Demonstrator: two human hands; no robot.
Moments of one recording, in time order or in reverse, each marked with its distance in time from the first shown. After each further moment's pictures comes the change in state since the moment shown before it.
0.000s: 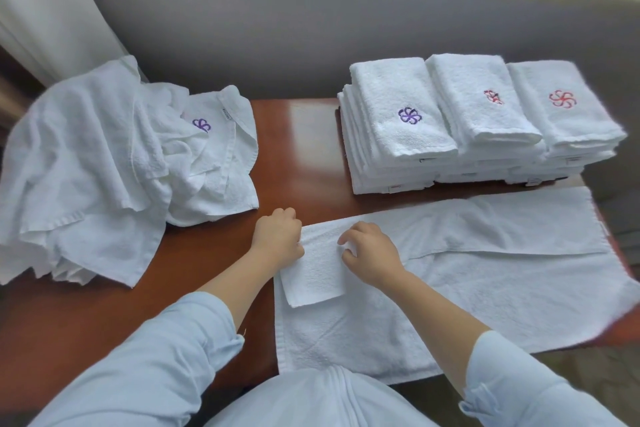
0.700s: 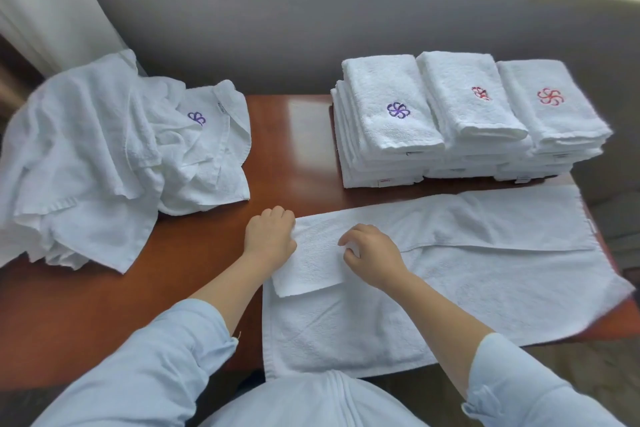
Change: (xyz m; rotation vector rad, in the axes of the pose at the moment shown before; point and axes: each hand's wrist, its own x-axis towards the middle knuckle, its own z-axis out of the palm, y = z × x) left_hand -0.018 0.019 0.010 -0.027 0.100 -0.127; right_hand -0.025 0.024 -0.004 0.058 0.048 -0.049
